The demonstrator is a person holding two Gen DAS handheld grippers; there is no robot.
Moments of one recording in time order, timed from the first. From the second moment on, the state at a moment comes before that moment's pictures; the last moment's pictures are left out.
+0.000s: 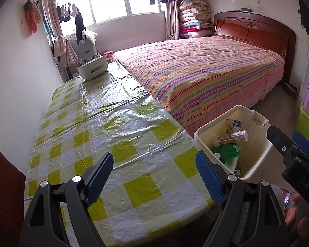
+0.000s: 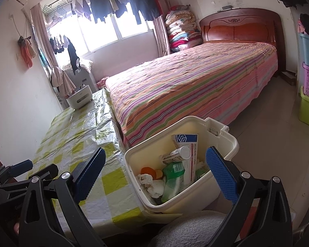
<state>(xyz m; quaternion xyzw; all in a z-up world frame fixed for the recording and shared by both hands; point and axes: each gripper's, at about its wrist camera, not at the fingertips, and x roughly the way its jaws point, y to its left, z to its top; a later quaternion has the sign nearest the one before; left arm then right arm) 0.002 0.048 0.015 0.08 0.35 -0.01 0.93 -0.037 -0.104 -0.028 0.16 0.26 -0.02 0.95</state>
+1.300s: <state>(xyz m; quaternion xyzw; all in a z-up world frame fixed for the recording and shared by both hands) -0.004 0.041 0.016 0.09 0.35 -0.02 0.93 -0.039 -0.104 -0.027 0.16 0.26 -0.02 0.95</state>
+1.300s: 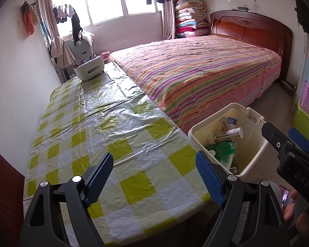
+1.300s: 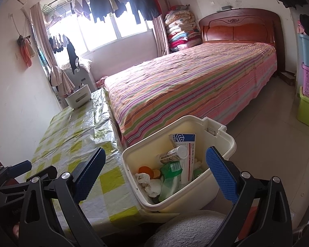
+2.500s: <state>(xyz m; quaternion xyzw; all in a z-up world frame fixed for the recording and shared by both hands) 0.000 0.046 0.011 0.05 0.36 -0.05 0.93 -0.035 -0.094 -0.028 0.15 0.27 -0.01 0.95</state>
